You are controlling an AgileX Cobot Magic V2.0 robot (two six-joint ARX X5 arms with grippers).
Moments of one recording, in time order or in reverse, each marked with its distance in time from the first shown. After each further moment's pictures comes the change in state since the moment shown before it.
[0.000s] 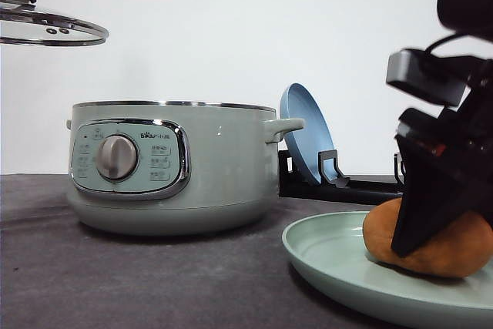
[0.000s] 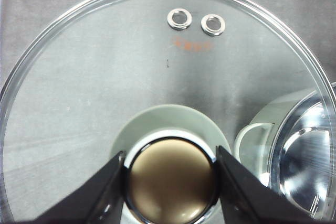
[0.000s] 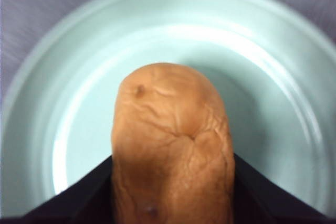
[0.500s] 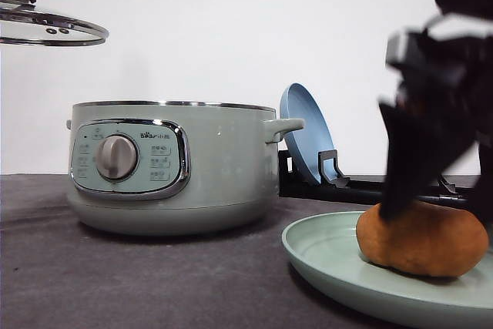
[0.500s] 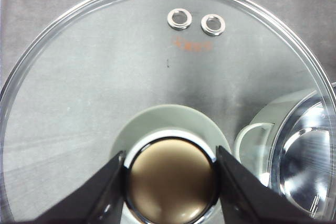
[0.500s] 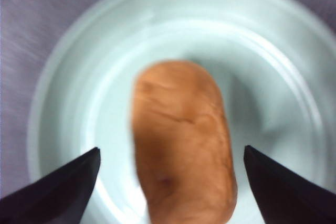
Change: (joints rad) left_arx 0.000 0.000 0.000 0.000 0.000 0.000; right_arx 0.000 -0.073 0.131 -0.219 -0.022 0.028
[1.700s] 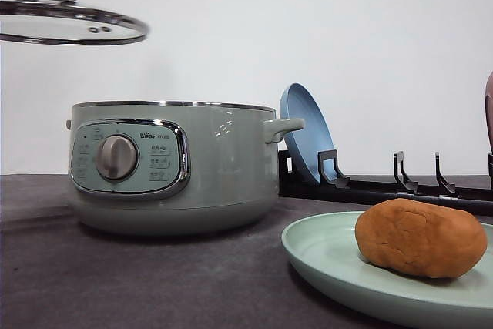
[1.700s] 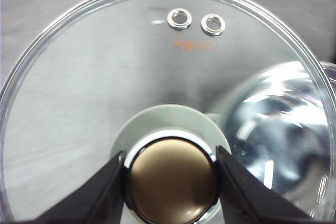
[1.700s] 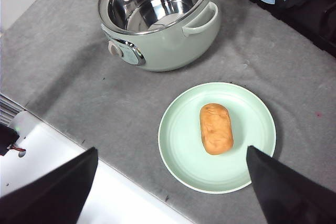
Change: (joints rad) left_arx -0.180 0.000 0.000 -0.001 0.000 -0.031; right_arx 0.000 -0.570 0.605 -0.780 0.022 0.000
